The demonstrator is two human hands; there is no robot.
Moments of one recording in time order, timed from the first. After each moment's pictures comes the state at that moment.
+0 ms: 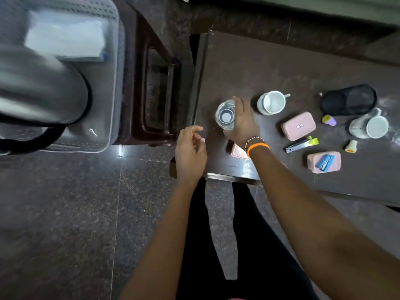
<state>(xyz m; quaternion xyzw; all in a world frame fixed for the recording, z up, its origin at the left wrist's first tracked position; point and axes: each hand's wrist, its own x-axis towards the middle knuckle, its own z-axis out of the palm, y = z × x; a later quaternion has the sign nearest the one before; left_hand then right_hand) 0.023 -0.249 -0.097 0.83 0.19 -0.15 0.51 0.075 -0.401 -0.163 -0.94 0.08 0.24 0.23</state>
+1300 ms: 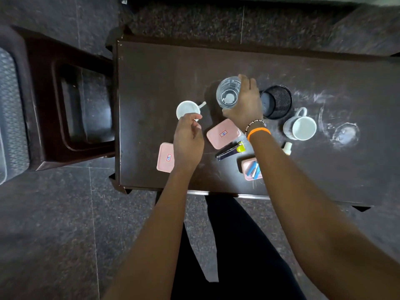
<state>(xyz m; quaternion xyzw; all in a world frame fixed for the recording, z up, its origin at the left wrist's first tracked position) 0.065 -0.492 -0.119 0.85 0.16 -0.20 0.47 0.117 -0.641 -0.151 -0.93 0.18 0.17 0.27</state>
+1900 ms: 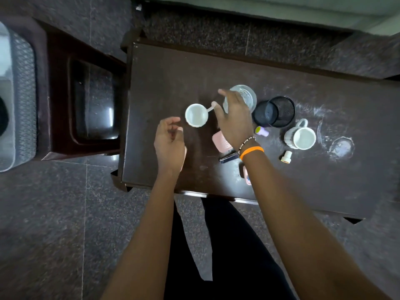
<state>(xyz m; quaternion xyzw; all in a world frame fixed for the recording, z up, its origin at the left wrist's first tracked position) 0.061 -0.438 -0.096 0.79 0.28 -0.12 0.53 0.103 -0.585 -0.104 -0.92 0.12 0.11 0.36</state>
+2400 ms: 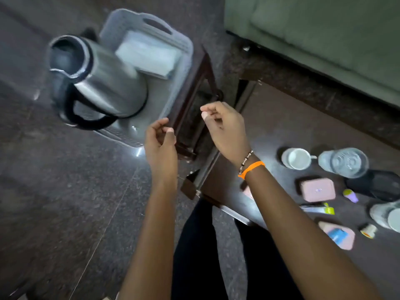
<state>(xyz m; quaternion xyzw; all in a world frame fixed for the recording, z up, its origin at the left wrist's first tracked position) 0.067 -0.177 -0.025 0.65 0.45 0.12 0.60 0.138 -0.284 -0.035 -0.82 -0.05 0.17 0.55</state>
